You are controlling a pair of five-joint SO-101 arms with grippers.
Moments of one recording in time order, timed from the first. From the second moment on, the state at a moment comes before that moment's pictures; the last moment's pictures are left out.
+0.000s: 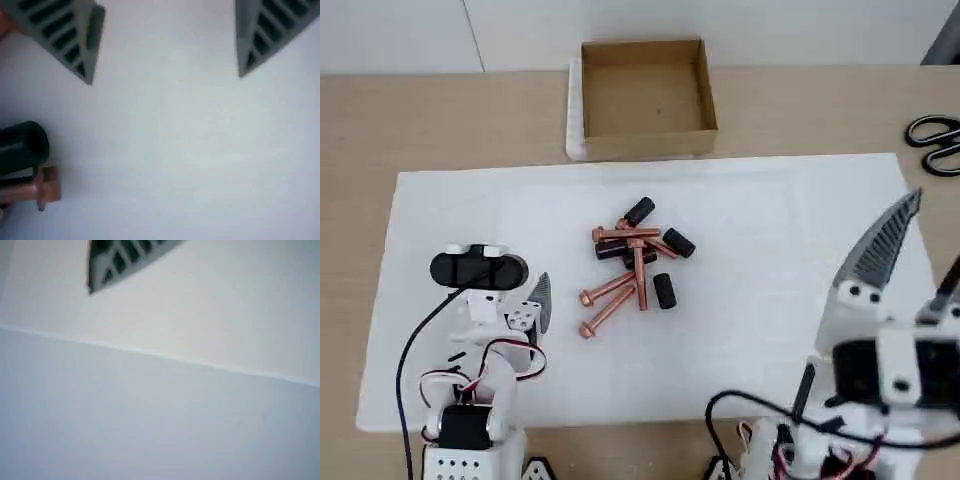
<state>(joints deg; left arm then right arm) -1.5 -103.0 96.5 50.1 4.4 14.3 -91.2 50.1 26.4 4.4</state>
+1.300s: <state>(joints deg) -3.1 -103.0 96.5 50.1 4.4 -19.5 18.0 -7.7 96.6 2.8</state>
